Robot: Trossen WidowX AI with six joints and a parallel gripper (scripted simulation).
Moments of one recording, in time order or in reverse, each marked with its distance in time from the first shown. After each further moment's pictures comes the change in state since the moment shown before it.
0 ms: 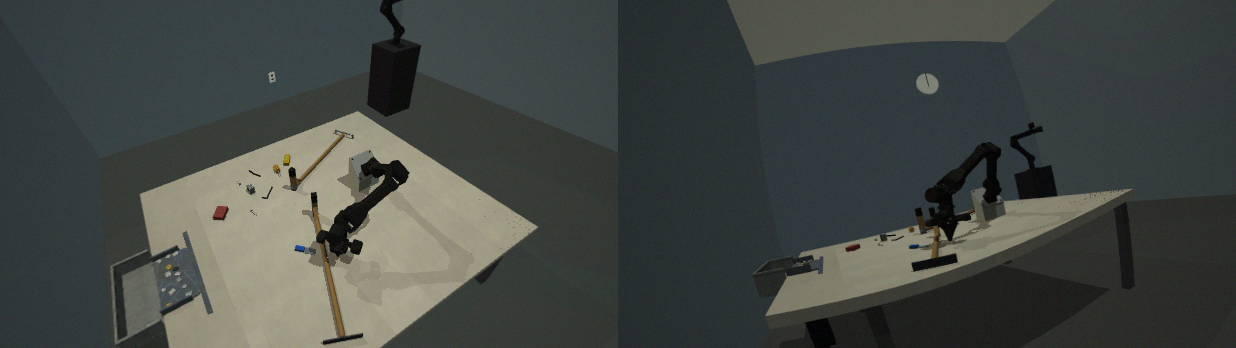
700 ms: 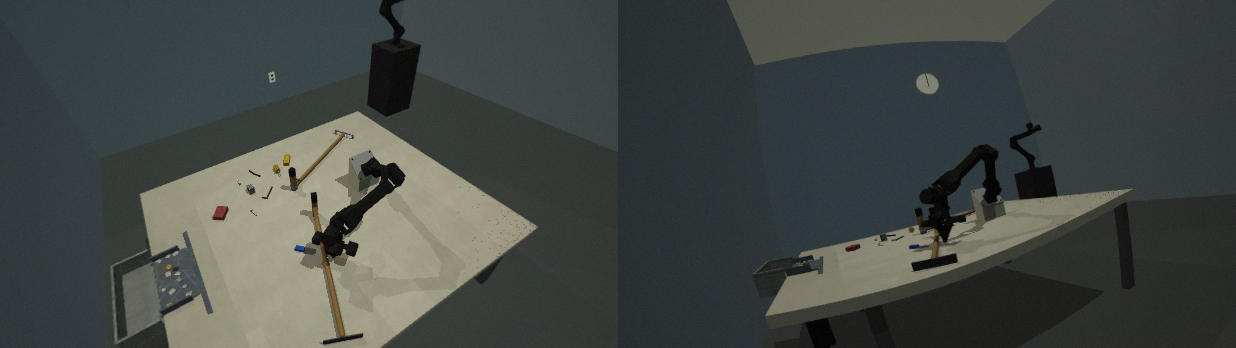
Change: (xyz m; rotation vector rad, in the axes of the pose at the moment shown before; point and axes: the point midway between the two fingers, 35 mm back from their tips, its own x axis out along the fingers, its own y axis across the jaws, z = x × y) arm 0.003 -0.015 0.013 0.005 -0.002 -0.009
